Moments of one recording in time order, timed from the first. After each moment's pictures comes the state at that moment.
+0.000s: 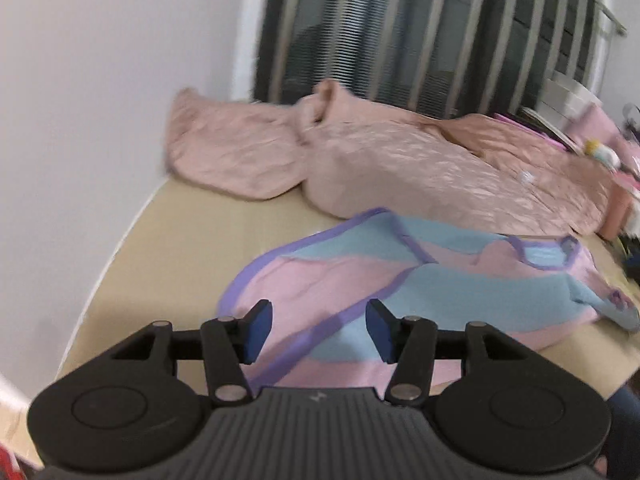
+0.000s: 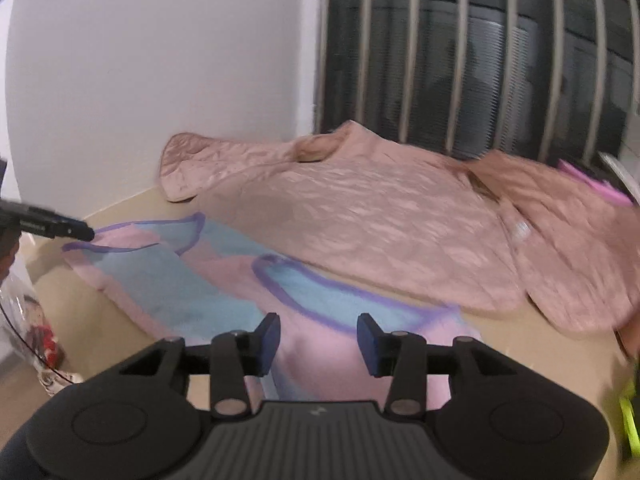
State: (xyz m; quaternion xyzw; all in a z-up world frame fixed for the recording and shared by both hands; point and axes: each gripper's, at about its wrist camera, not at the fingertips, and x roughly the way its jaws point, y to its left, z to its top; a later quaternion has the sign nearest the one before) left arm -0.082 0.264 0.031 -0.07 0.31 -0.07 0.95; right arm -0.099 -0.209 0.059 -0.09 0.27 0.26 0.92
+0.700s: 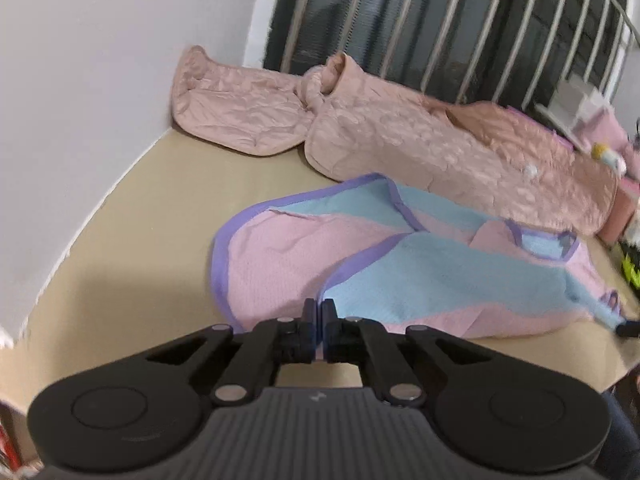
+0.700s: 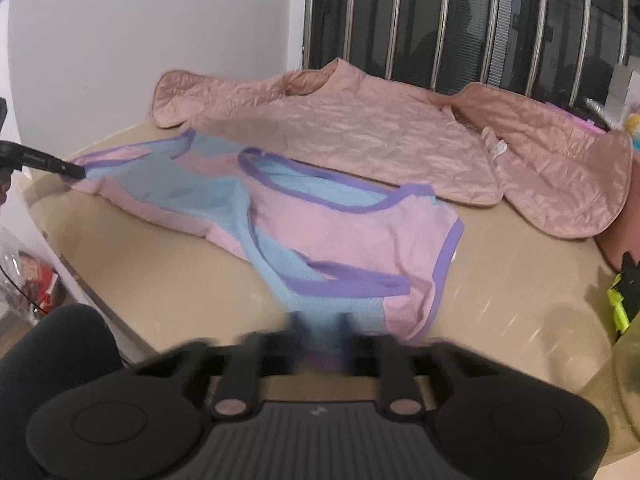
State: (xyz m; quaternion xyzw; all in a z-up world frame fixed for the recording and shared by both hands) left arm -0.099 0.251 0.017 -0.10 0.34 -0.06 0.93; right arm -0.126 -0.241 0.013 -0.10 0.33 0.24 0.91
